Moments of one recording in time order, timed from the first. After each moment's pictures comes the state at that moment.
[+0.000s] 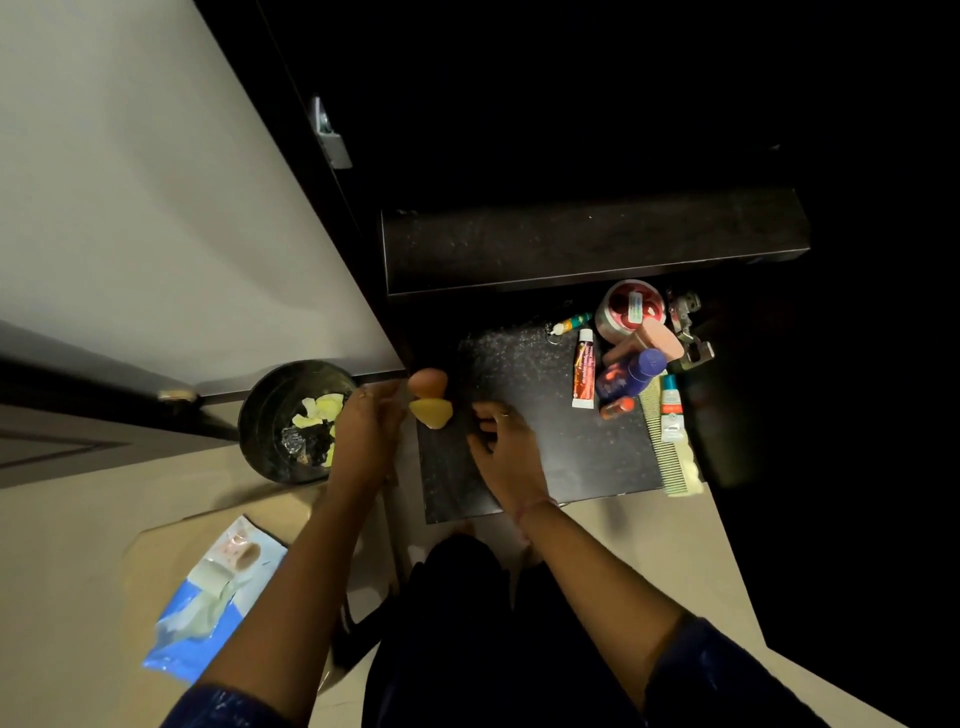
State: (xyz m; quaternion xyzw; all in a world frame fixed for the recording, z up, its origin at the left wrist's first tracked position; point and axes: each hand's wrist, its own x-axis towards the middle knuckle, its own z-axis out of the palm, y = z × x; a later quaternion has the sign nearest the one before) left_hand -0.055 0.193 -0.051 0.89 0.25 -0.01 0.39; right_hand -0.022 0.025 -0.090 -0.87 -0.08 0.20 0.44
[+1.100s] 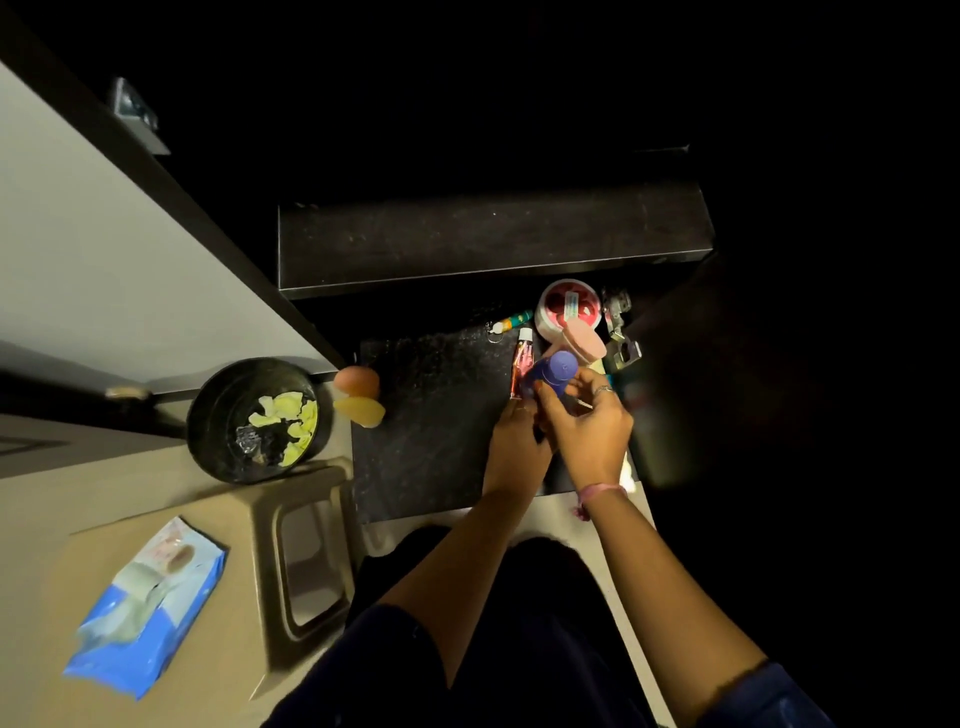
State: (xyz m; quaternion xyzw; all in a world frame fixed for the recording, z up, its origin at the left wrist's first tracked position) left_hand 0.006 -0.028 -0.074 0.87 0.16 -0.07 0.46; right_hand 0.039 -0.103 -0.051 -0.87 0.07 0.01 0.48
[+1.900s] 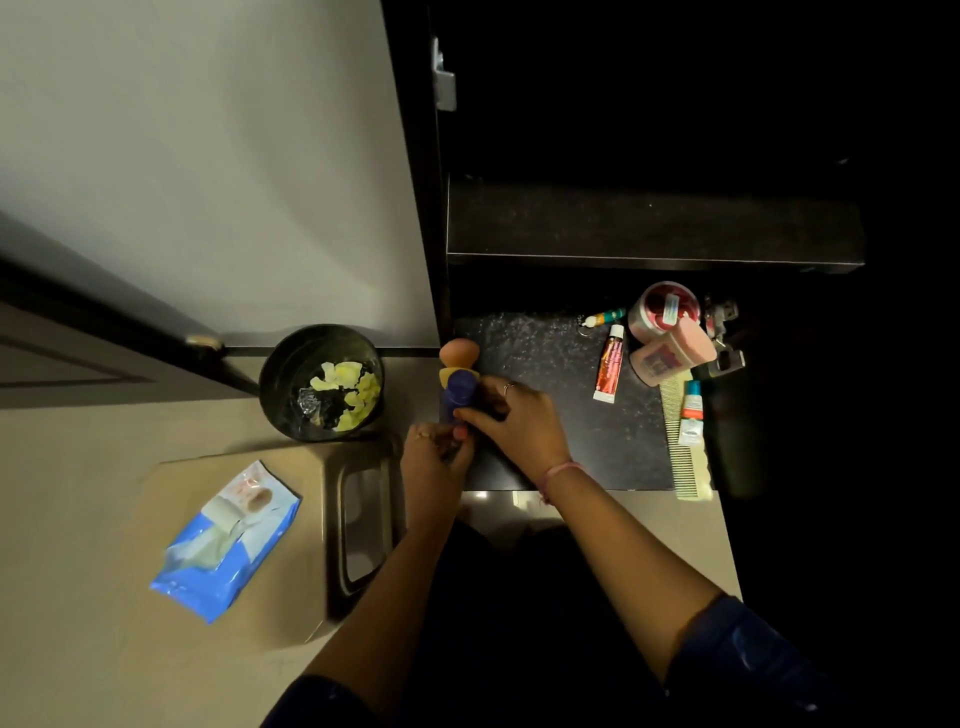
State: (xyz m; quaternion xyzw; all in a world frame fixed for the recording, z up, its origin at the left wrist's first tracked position) left_hand -0.111 0.115 -0.084 0.77 0.39 0.09 0.50; right_hand -0.007 0.032 -0.053 -0.87 -0.24 0.25 0.36
